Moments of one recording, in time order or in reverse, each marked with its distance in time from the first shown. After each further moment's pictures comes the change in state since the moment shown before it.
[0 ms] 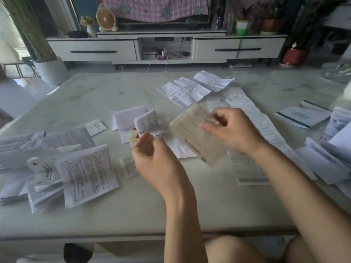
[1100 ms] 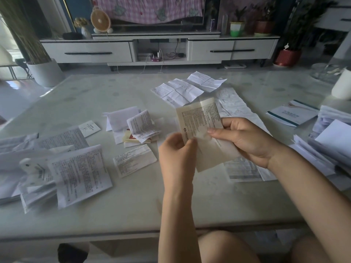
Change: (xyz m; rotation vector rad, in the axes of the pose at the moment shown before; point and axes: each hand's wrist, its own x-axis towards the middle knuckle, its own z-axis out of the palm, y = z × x) left_hand -0.016 -0.005 0.009 0.406 -0.540 -0.074; right_hand -0.025 0.001 -0.031 0.520 -0.249 0.381
